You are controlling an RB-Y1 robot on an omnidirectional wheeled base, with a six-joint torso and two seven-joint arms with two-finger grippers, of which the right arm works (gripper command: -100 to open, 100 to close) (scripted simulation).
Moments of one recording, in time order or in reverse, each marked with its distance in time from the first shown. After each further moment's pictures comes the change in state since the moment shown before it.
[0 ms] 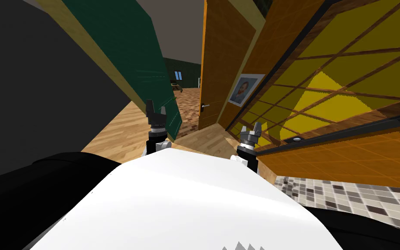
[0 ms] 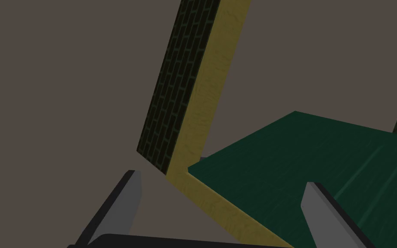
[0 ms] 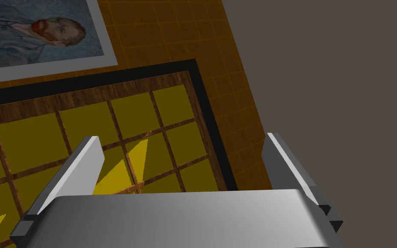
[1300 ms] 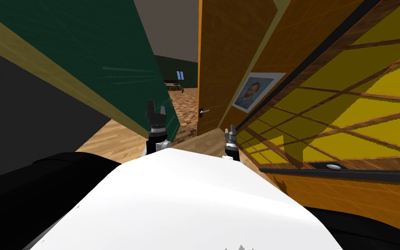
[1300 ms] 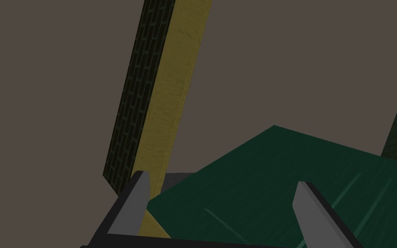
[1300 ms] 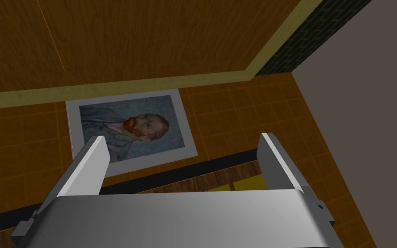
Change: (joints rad) arm -0.023 -0.063 0.195 0.177 0.170 0.008 -0.120
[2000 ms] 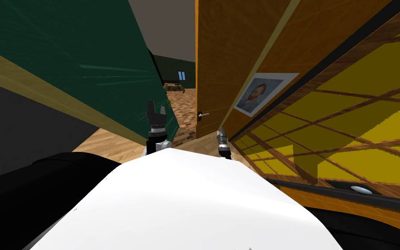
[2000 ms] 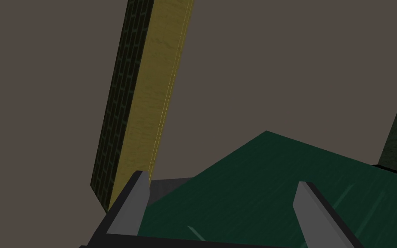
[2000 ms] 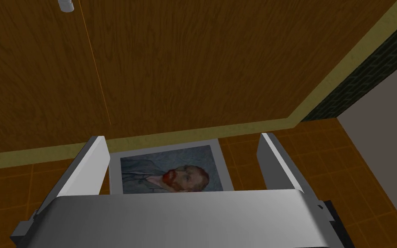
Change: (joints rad) arm -0.009 -0.027 0.128 0.096 0.109 0.014 -0.078
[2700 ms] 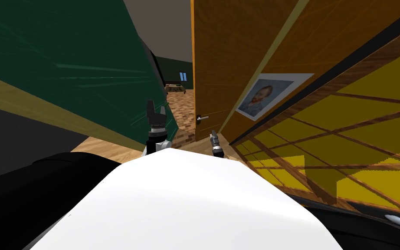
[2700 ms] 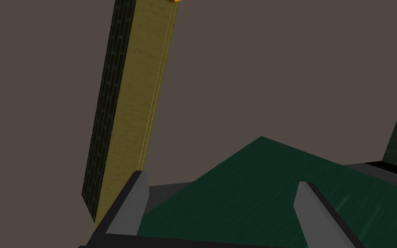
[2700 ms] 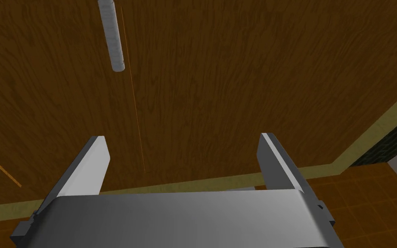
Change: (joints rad) arm -0.011 -0.008 0.116 0.114 0.101 -0.005 -0.063
